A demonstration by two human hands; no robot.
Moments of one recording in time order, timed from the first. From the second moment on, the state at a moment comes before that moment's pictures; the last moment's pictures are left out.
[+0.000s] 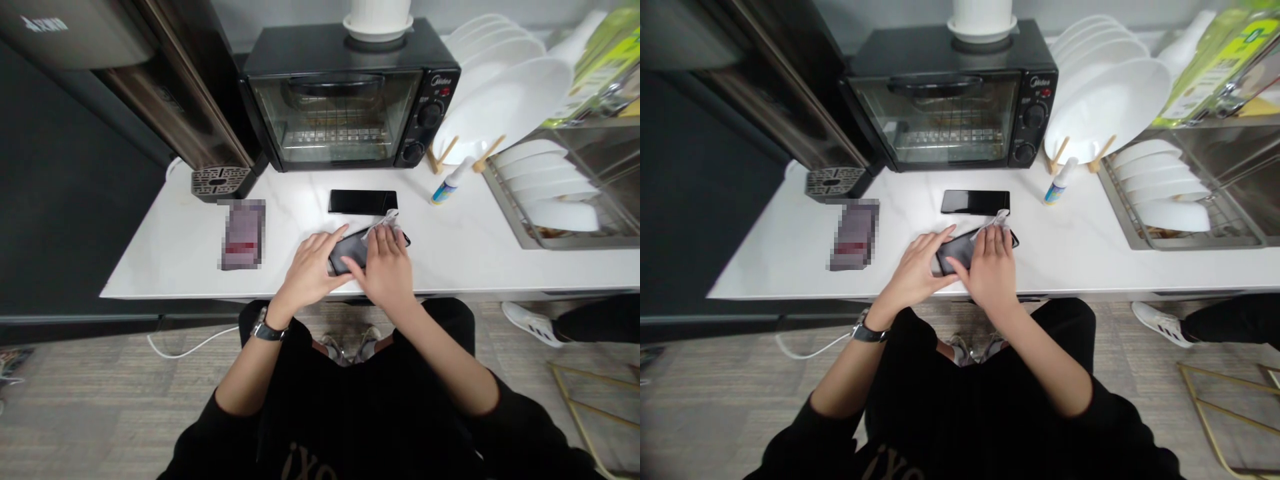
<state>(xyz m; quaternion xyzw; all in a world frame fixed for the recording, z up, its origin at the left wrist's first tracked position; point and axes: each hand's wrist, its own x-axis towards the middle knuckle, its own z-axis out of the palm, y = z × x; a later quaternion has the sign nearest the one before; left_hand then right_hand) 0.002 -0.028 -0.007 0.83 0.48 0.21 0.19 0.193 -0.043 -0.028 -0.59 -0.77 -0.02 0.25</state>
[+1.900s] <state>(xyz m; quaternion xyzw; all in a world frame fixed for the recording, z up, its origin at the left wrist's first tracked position) 0.005 -0.028 -0.011 0.83 0.48 0.21 0.17 0.249 -0.062 -0.025 -0.51 -0.82 -0.01 0.27</state>
